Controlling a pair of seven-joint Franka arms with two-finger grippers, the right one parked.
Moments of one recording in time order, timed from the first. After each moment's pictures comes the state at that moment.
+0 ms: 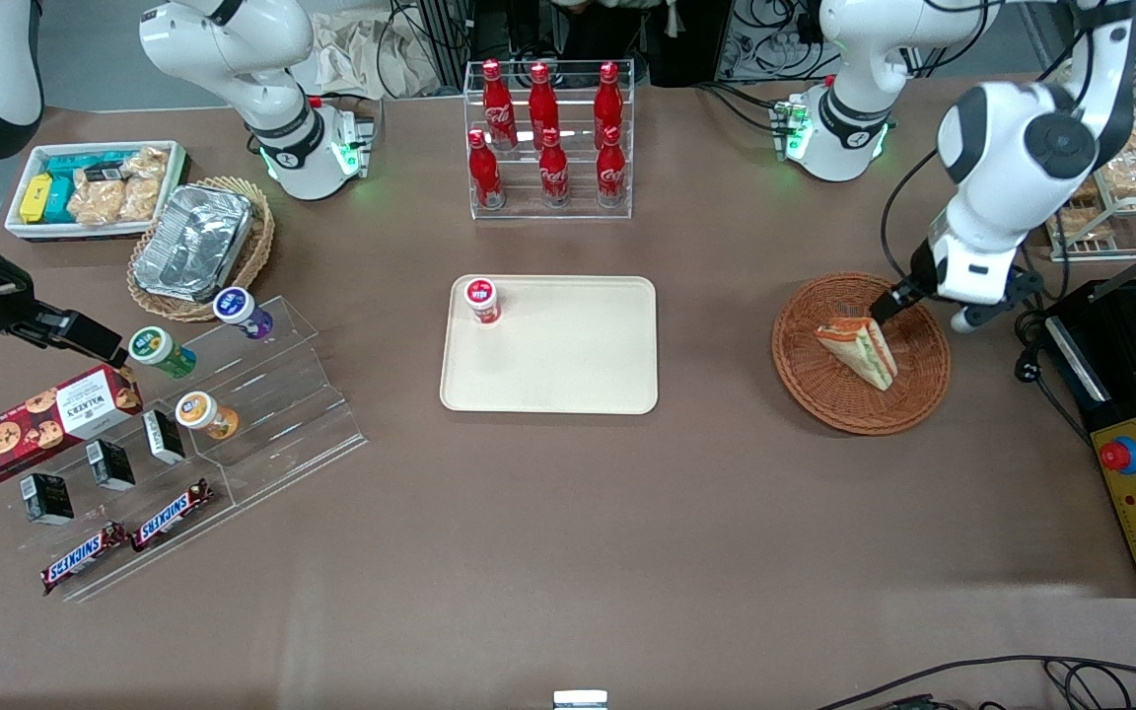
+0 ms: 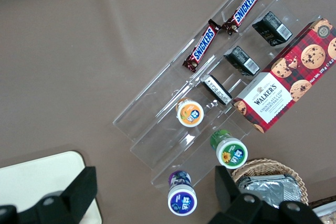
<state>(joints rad) -0.04 -0.19 -0.04 -2.53 -0.02 2.38 -0.65</state>
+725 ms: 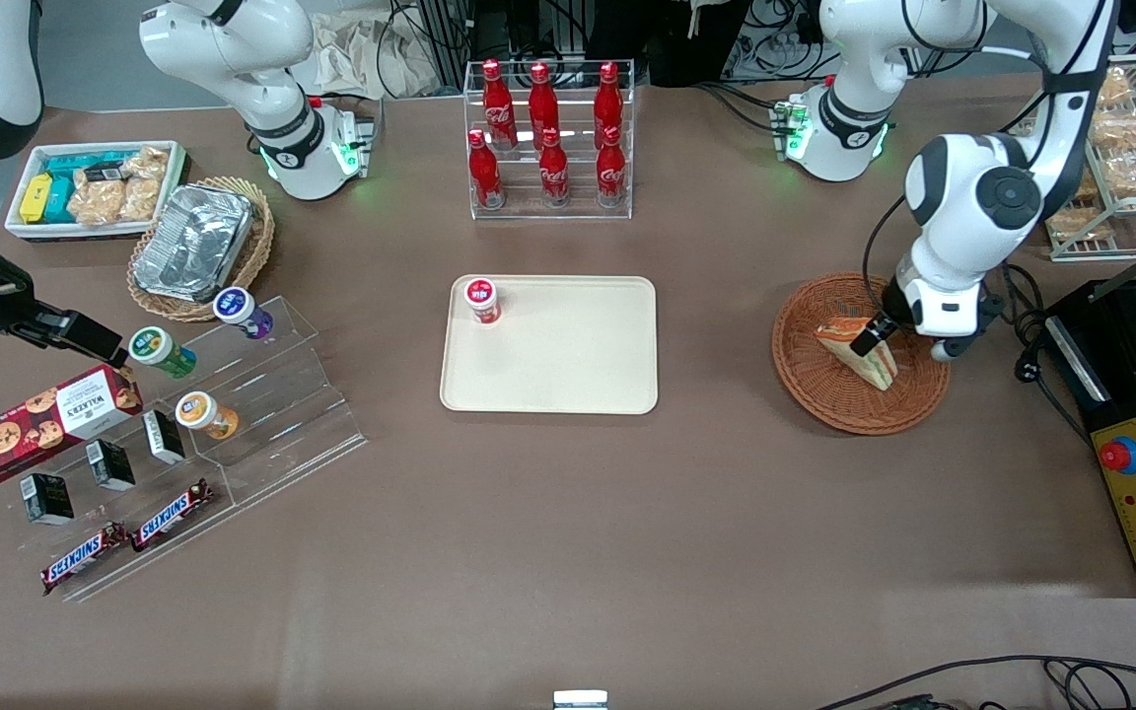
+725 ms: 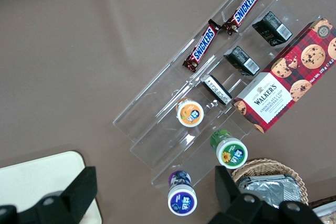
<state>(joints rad) -0.08 -0.05 -0.05 -2.55 -0.02 2.54 -0.84</state>
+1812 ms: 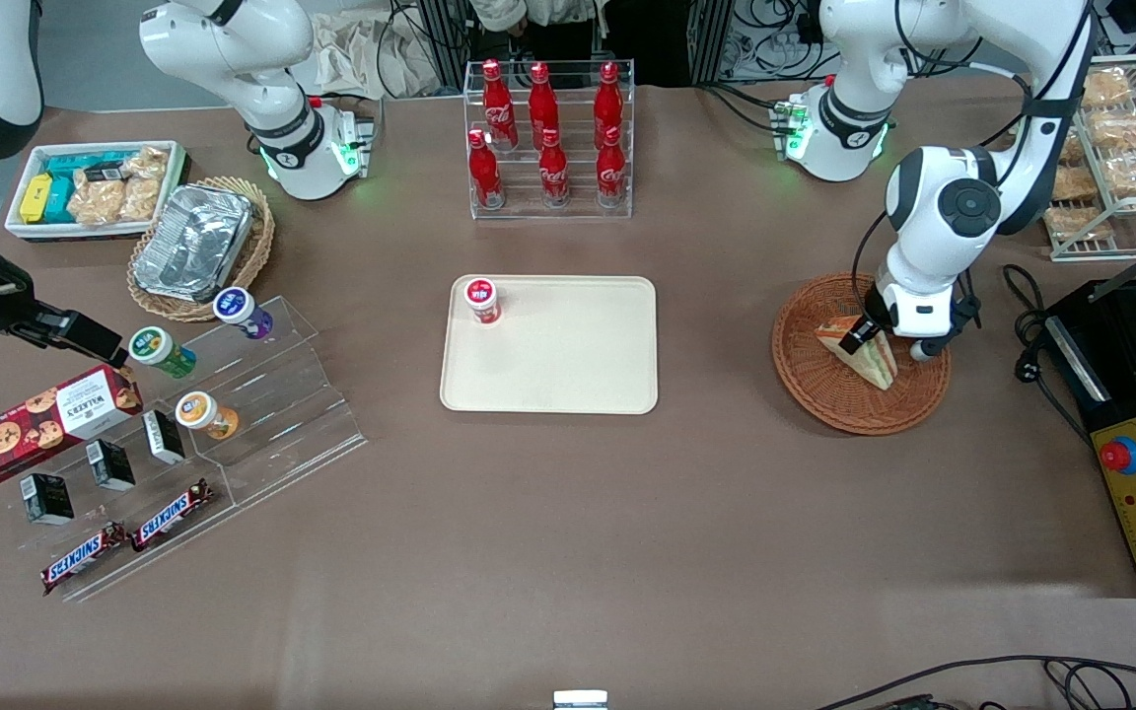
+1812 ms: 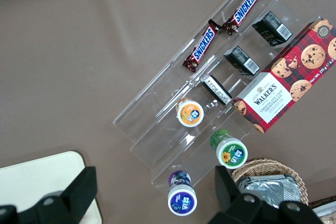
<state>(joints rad) -0.09 0.01 -0.04 -2.61 0.08 2.66 -0.93</state>
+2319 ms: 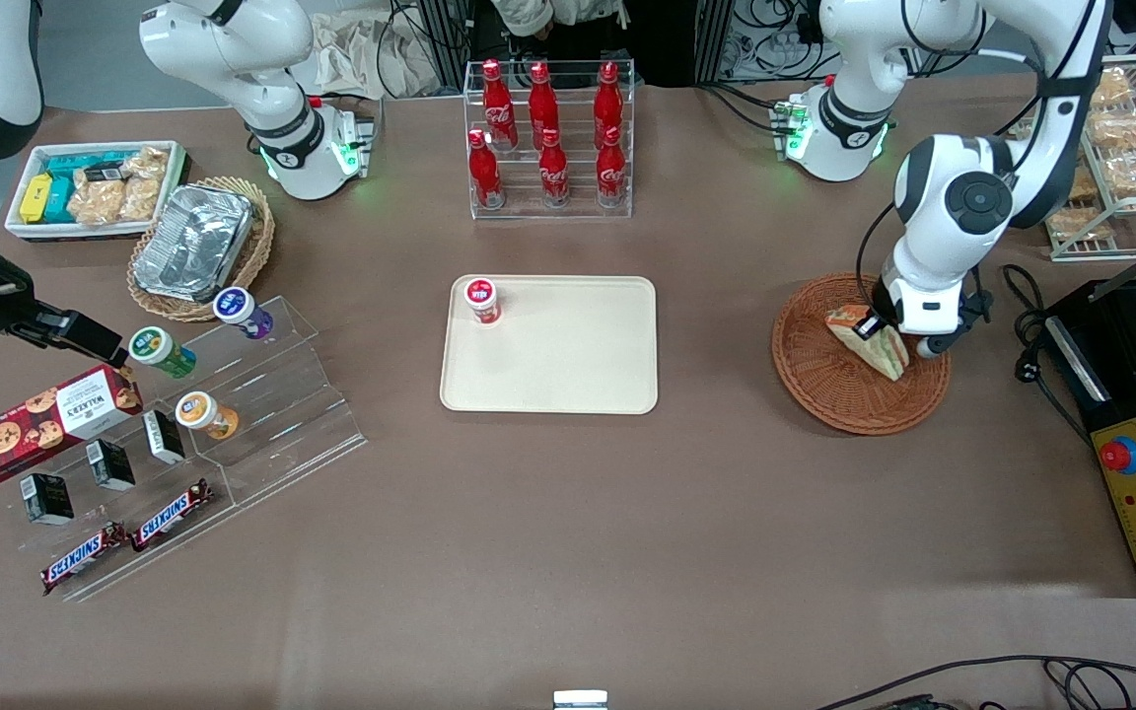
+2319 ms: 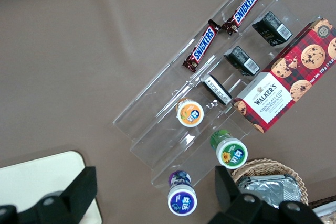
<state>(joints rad) -0.09 -0.09 -0.07 -2.52 0.11 2.39 -0.93</state>
